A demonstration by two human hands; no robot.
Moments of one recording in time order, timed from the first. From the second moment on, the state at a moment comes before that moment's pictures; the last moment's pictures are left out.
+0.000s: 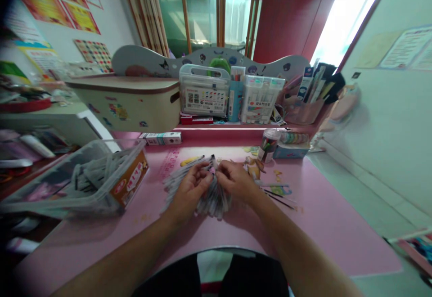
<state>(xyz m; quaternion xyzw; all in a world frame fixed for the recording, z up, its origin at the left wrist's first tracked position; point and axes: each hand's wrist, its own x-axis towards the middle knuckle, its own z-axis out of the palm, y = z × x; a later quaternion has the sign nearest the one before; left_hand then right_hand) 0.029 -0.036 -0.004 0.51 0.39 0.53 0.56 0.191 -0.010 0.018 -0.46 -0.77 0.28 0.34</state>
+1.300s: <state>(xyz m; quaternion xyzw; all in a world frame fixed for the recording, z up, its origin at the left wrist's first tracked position) 0.017 -0.027 -0.003 0.51 0.39 0.52 0.56 0.176 -0.019 -0.005 -0.27 -0.46 0.80 0.29</state>
